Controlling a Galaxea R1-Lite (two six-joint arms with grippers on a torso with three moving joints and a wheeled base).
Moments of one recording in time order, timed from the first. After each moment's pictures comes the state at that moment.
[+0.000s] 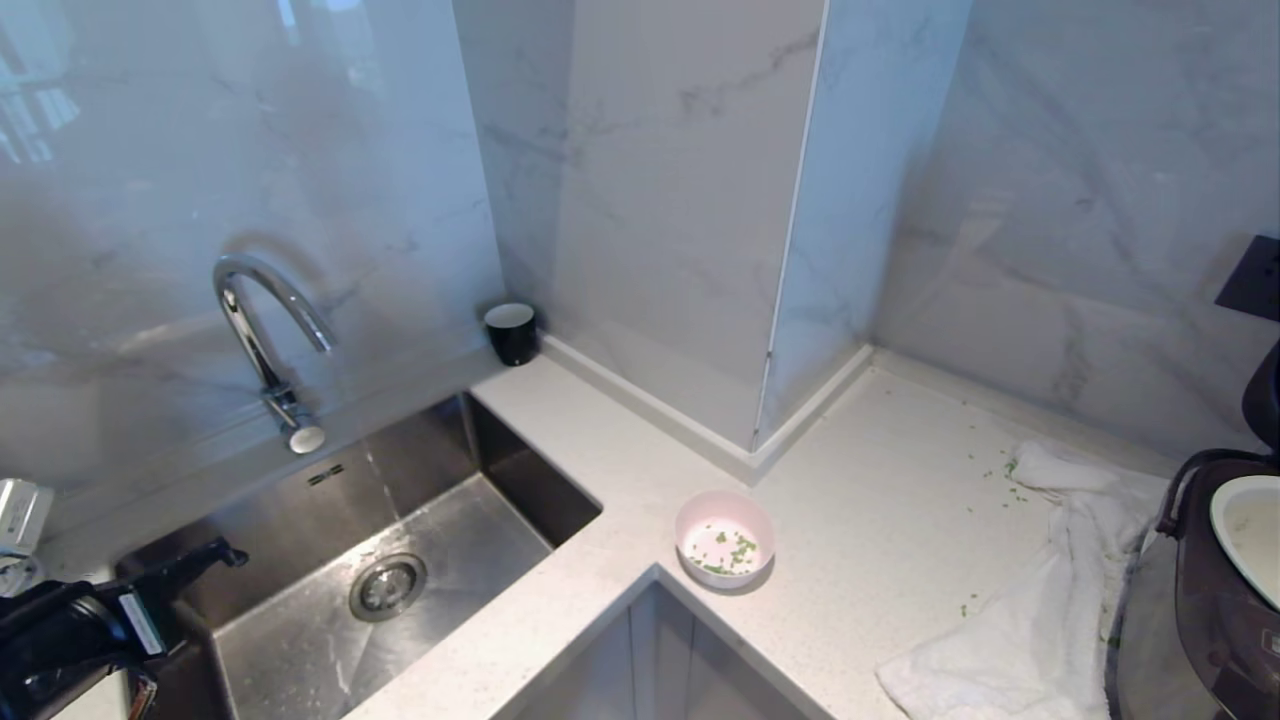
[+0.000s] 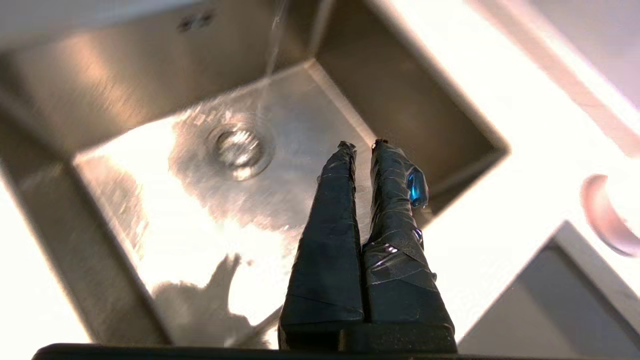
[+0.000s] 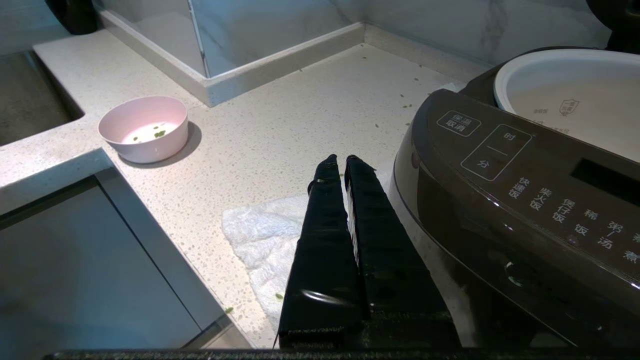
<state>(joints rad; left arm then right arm) 0.30 1.28 -0.06 -0.90 -0.34 -0.16 0.00 0.00 -0.02 0.06 0.03 -0.03</state>
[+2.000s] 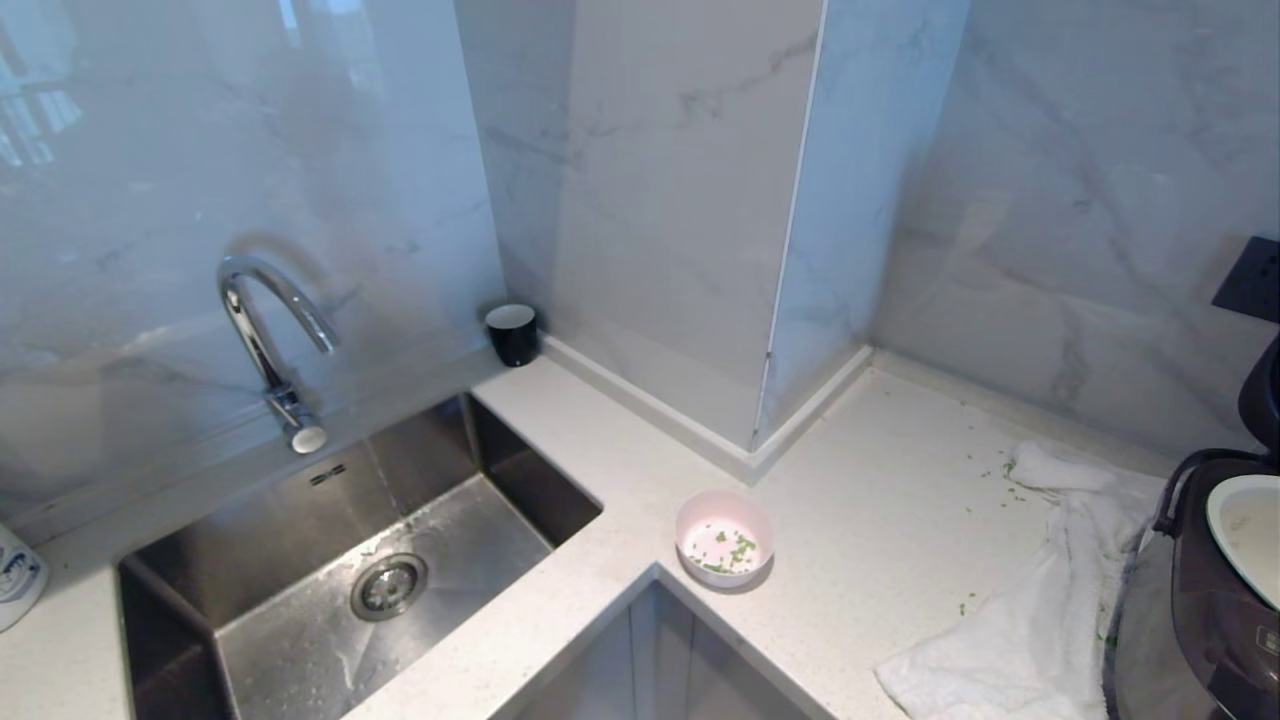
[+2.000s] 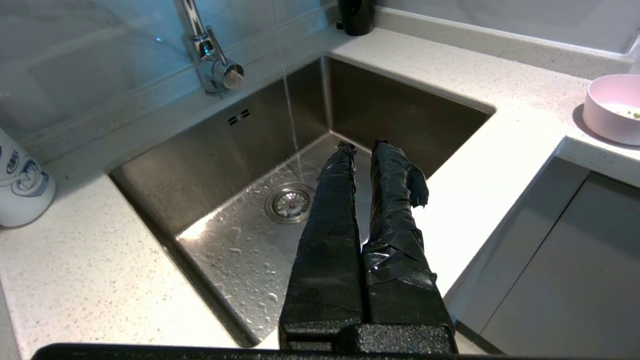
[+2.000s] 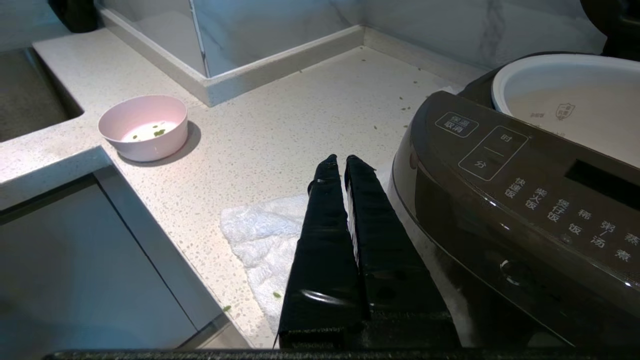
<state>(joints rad) 0.00 0.00 0.00 0.01 -0.03 0.11 0.00 0.00 -0.02 0.05 0.03 -0.04</state>
